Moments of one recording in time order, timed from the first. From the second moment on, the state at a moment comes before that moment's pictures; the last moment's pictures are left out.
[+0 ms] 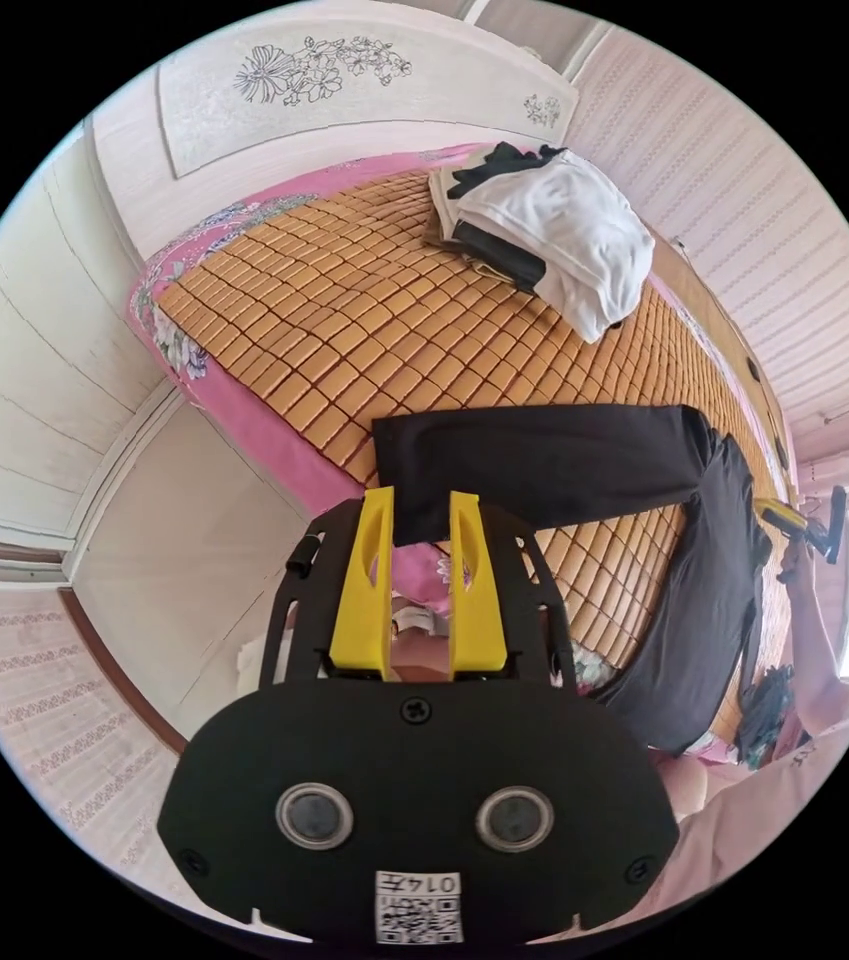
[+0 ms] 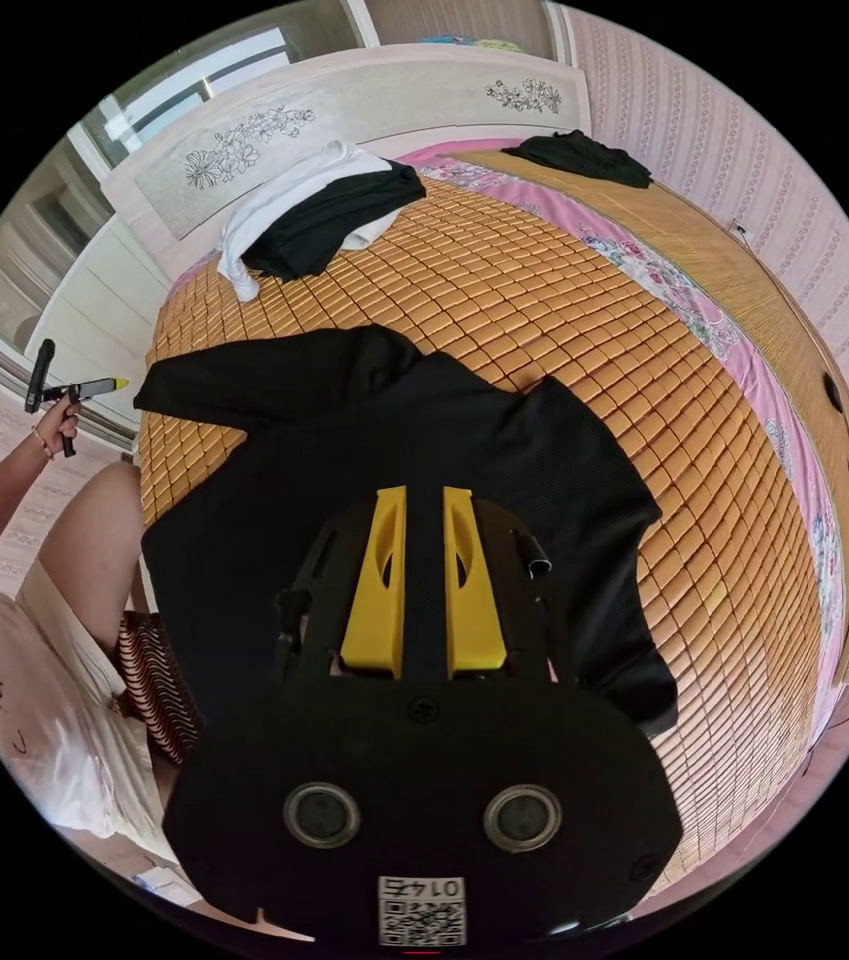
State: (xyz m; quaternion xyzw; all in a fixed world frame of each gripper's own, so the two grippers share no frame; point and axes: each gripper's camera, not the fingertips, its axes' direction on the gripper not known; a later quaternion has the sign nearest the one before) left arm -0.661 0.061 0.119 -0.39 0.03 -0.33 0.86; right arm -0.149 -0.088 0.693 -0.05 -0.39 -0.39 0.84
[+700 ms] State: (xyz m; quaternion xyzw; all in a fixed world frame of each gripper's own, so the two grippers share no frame) left arm -0.685 0.171 0.138 -0.29 0.12 -0.40 0.86; right arm -0.439 0.013 0.487 -0.06 -0.33 -0.58 0.74
